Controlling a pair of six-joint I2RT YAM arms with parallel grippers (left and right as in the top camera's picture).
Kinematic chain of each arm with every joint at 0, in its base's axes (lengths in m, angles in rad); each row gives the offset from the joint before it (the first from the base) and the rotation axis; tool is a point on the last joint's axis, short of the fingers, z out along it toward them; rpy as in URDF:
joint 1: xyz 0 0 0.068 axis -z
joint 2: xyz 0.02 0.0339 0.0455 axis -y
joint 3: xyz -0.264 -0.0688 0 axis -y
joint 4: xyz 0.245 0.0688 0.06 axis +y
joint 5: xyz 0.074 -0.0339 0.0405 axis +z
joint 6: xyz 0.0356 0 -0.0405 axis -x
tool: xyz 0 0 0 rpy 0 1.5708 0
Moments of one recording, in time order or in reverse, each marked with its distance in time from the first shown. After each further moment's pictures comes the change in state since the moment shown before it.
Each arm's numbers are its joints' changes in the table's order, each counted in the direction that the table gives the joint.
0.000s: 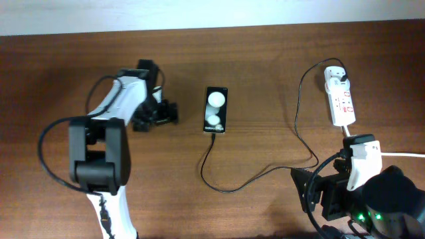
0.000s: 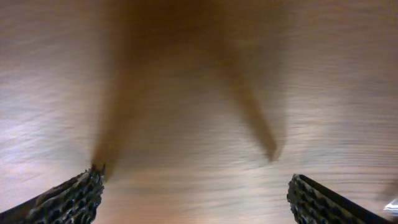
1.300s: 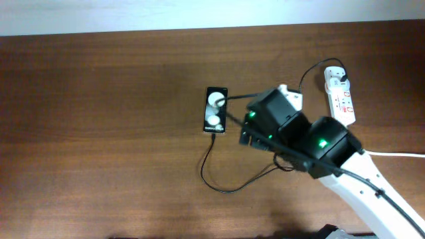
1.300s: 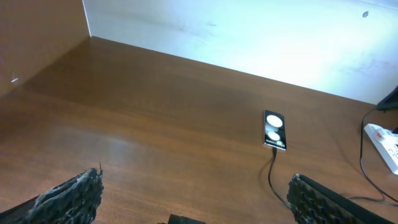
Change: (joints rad) left arm -0.045 1.978 -0.014 0.634 0.249 -0.026; right arm 0.153 -0.550 0.002 -0.151 0.018 -0.262
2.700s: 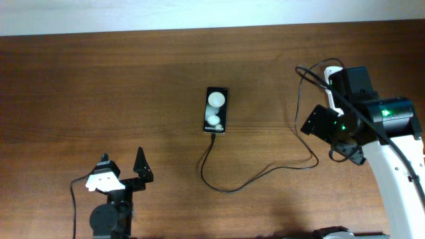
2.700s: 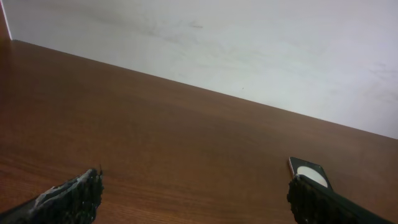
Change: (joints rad) left arm -0.043 0.155 -1.547 -1.611 -0.058 0.000; right arm 0.529 0.003 -0.001 0.230 0.106 0.106
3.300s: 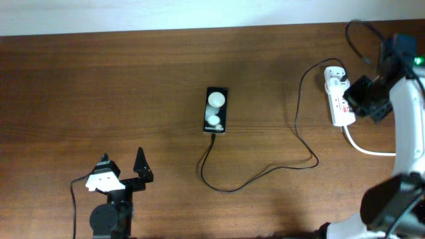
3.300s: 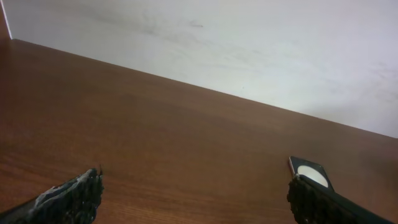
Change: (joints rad) left arm 0.000 -0.002 0.000 0.001 -0.001 0.000; right arm 0.394 -0.423 0.223 -0.148 0.154 0.125
